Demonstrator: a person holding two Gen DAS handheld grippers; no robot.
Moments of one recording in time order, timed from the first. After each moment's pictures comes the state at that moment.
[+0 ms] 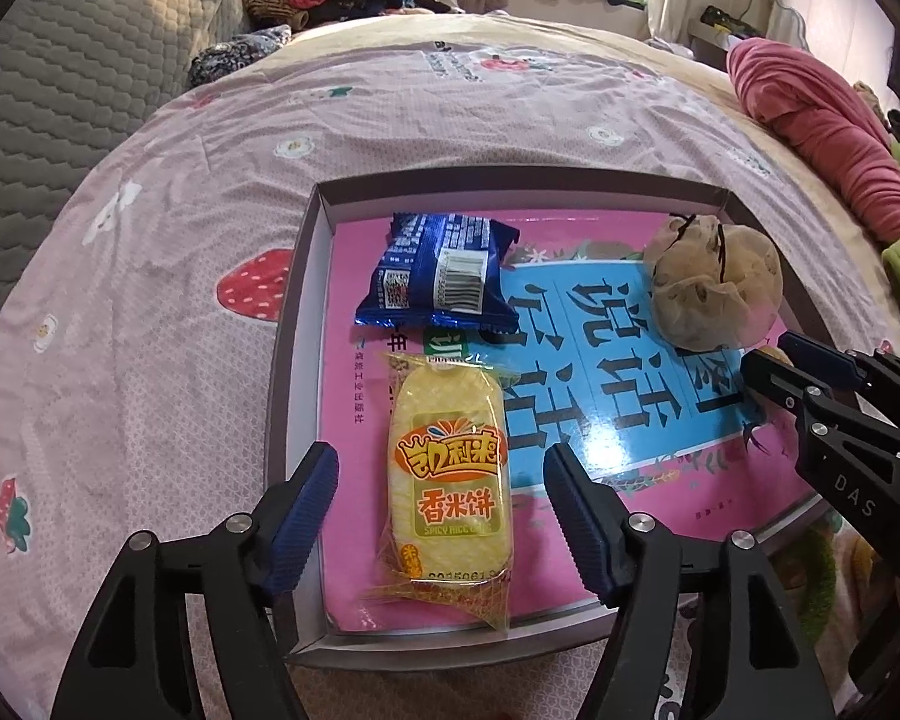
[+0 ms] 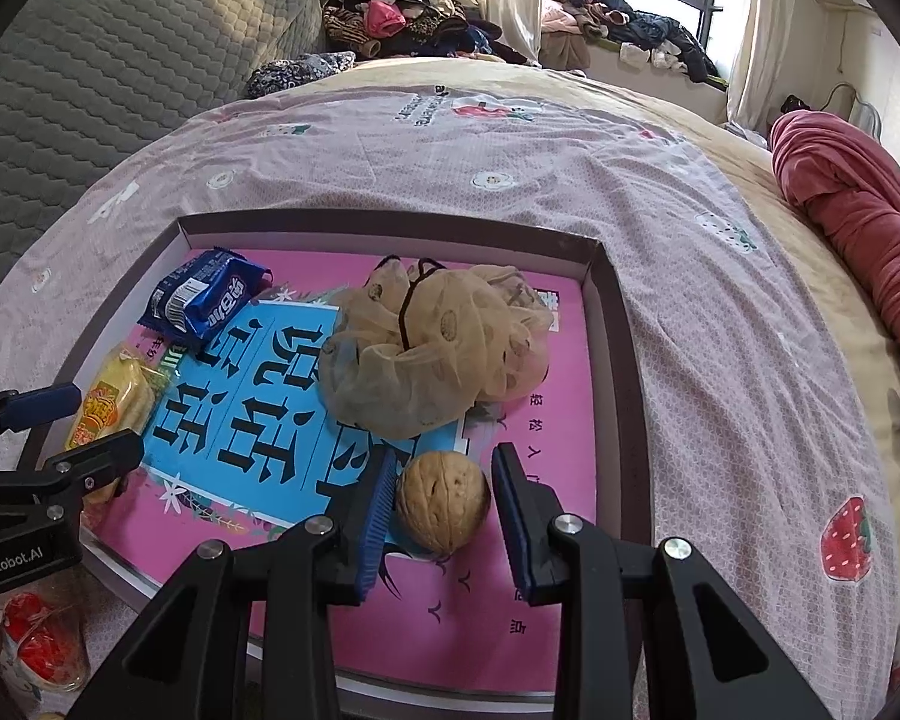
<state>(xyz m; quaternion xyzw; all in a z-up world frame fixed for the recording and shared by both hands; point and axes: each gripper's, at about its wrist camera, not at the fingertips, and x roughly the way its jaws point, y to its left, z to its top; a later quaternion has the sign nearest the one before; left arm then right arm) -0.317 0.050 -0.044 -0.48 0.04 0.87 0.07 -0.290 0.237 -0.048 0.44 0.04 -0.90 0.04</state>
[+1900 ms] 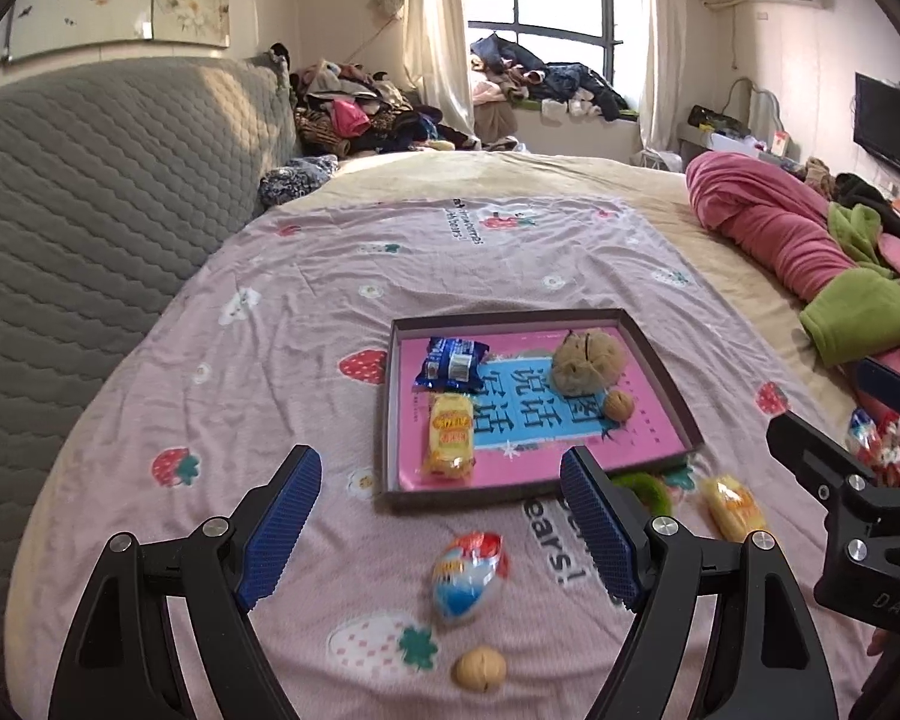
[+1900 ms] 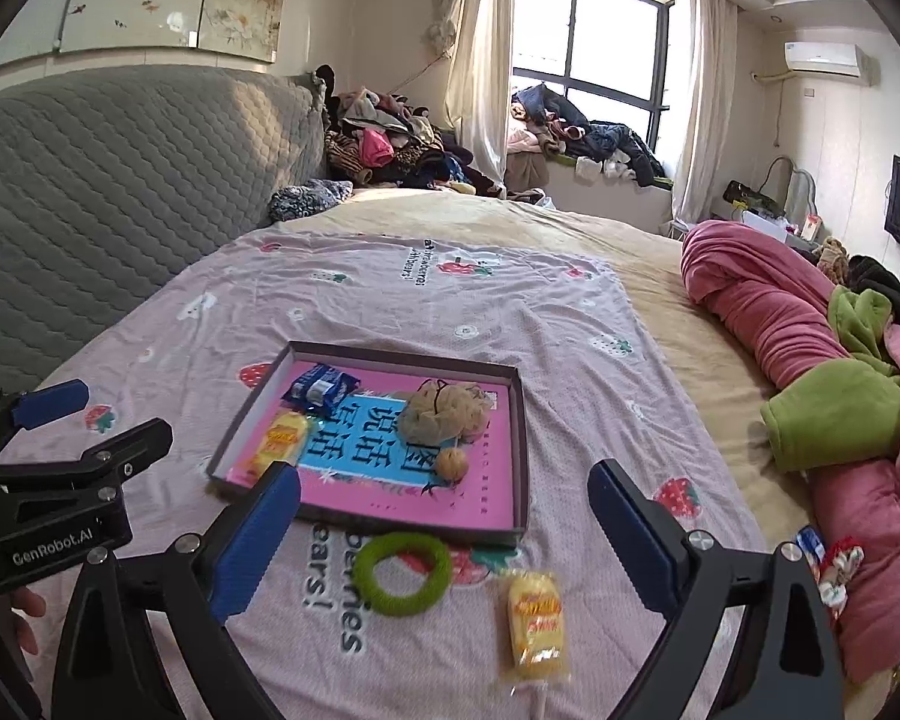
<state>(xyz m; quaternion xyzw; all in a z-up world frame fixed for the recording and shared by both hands) -0.128 0.026 0.109 -0.34 0.03 0.94 0.05 -0.098 0.211 0.112 0.31 0.04 -0.95 0.01</state>
